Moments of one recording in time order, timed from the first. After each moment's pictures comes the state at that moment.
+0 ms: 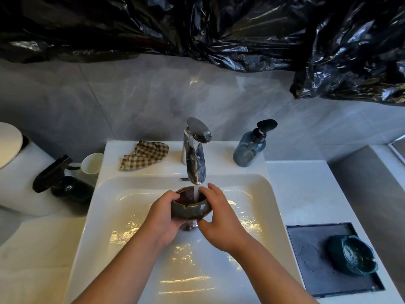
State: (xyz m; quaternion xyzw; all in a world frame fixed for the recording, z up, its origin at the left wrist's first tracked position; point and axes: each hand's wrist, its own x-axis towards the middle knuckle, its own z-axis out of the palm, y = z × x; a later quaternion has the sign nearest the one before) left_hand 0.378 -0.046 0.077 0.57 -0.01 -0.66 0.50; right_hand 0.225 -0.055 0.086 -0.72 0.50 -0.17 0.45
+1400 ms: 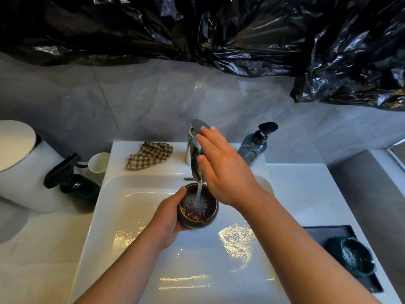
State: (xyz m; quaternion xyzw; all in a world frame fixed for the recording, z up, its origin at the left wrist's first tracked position) left_hand 0.378 -0.038 0.080 0.59 -0.11 -0.67 0.44; right_hand 0.251 -0.103 0.189 -0.86 0.45 -0.15 0.16
